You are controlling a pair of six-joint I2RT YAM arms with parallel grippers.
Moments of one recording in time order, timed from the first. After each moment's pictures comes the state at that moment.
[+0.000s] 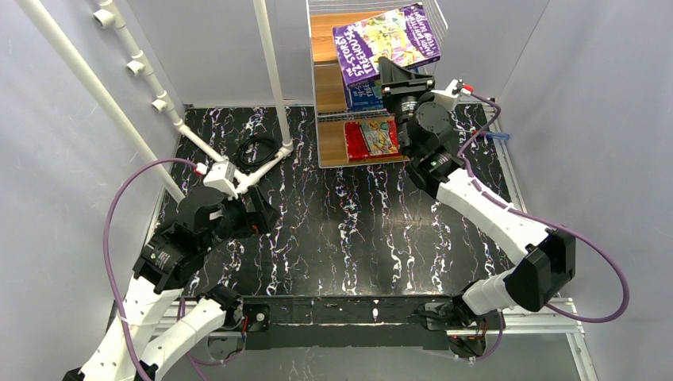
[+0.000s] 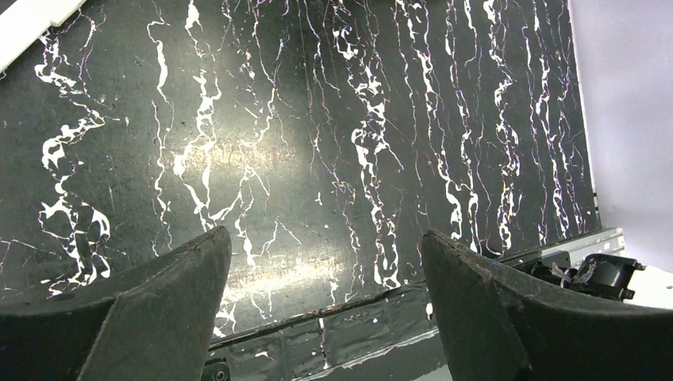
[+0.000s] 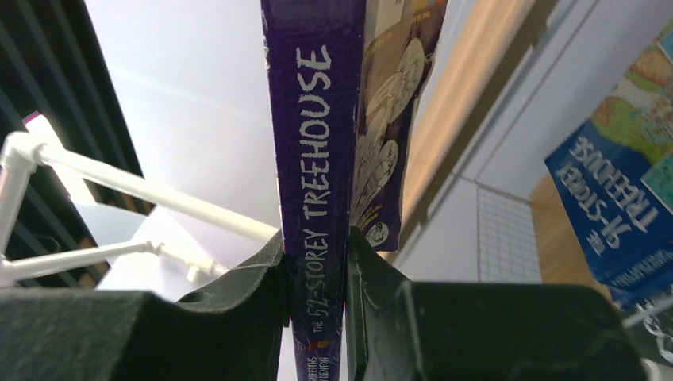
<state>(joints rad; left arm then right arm) -0.53 0.66 1.04 -0.95 -0.07 -0.58 0.68 1.40 1.30 0.44 0.58 1.20</state>
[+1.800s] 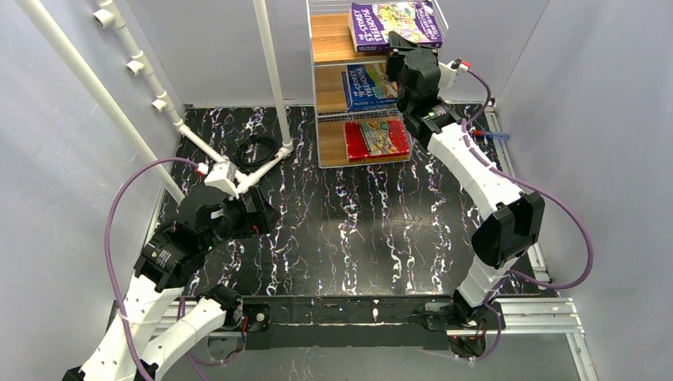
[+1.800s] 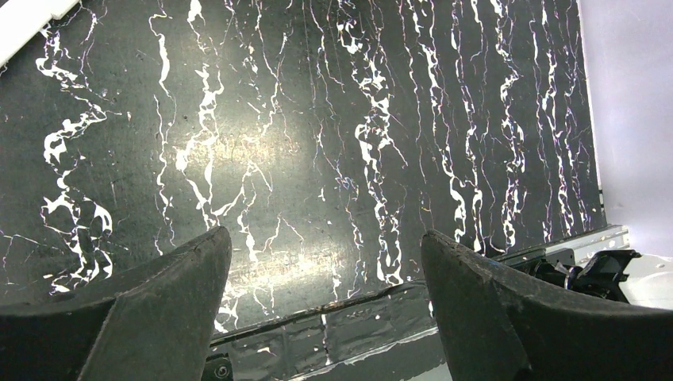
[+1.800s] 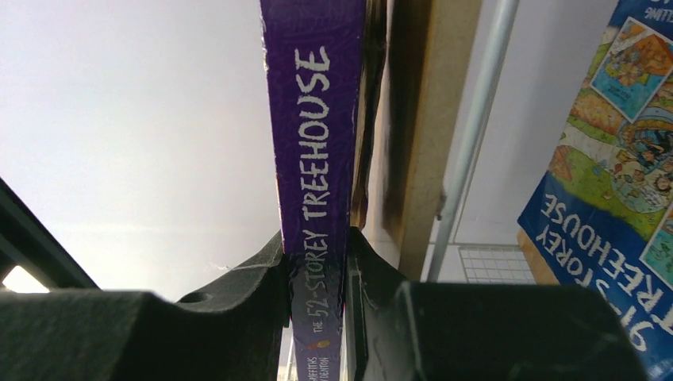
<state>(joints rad) -0.53 0.67 1.05 -0.96 -0.07 -0.58 0.52 1.73 1.78 0.02 0.58 1.60</state>
